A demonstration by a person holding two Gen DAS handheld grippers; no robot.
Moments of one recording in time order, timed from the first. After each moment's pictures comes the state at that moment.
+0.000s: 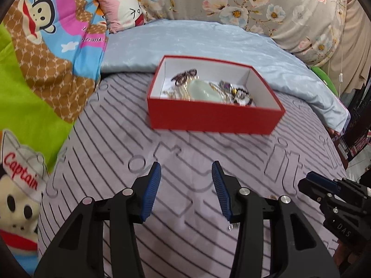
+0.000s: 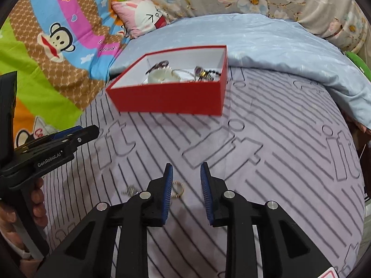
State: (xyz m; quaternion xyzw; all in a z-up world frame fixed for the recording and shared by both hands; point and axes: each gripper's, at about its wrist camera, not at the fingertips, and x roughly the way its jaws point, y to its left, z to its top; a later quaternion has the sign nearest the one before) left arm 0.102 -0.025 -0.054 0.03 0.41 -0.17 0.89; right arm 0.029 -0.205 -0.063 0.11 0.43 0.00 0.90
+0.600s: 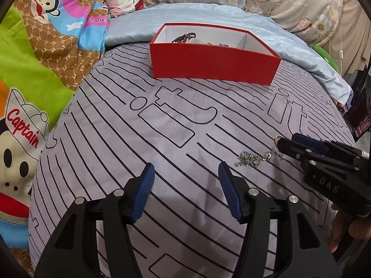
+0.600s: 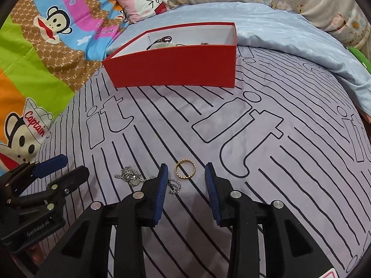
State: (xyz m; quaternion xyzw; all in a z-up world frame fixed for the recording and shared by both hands) left arm 0.053 -0.014 -0.092 0.07 0.45 -0.16 0.88; right arm 0.037 -0.182 -0.099 0.10 0.45 0.00 0.89
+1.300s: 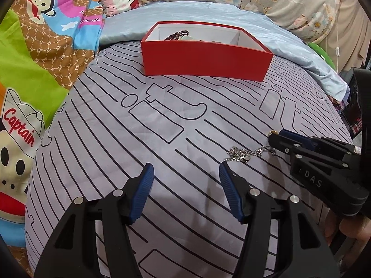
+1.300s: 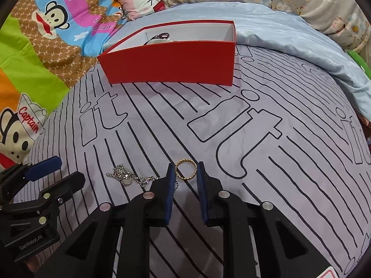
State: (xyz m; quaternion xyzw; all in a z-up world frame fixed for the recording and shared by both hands) left arm 0.047 -0.024 -0.092 0.07 0.45 -0.17 0.87; right arm 0.039 -0.183 -0.105 0.09 0.46 -0.01 0.89
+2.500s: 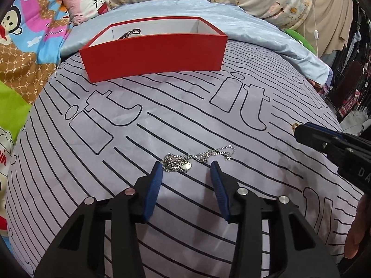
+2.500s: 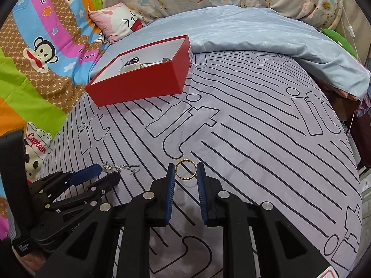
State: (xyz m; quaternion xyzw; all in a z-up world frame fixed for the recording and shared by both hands) left arm 0.039 -0.089 -0.111 0.09 0.44 -0.23 0.86; right arm -0.017 -0.245 -0.078 0.15 0.43 -0.05 0.89
